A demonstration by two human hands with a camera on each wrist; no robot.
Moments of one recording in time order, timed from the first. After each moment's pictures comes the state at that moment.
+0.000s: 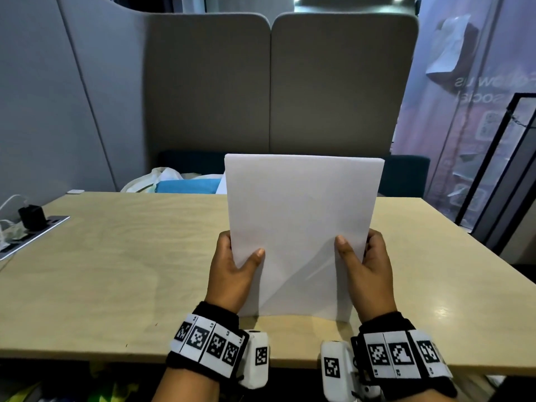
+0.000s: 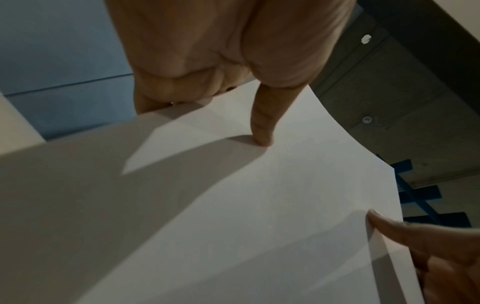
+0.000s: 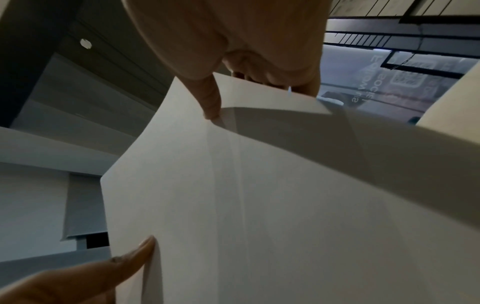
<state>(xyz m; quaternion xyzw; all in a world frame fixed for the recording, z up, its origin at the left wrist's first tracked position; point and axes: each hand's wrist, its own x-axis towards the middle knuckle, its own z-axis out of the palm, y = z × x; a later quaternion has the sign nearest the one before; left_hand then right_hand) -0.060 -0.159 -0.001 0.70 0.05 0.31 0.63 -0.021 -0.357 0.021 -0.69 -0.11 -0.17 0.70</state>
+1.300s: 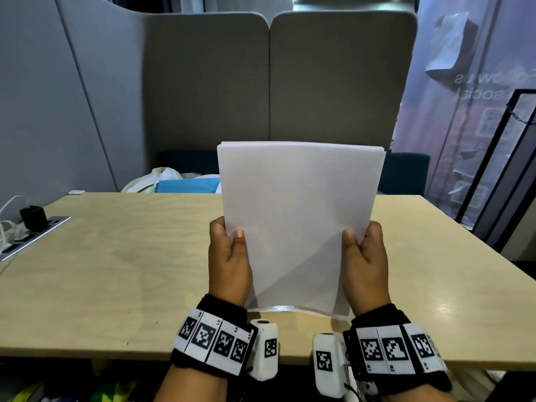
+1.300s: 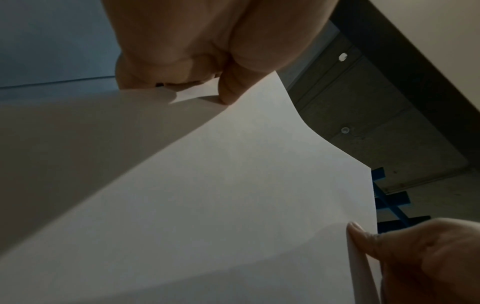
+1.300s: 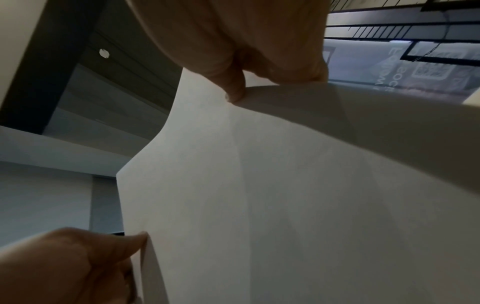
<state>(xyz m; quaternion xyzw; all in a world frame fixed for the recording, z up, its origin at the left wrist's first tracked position) -0.057 -0.172 0.018 0.67 0.04 0.42 0.62 -0.029 -0.349 0.037 -0.69 -0.11 -0.18 0.69</state>
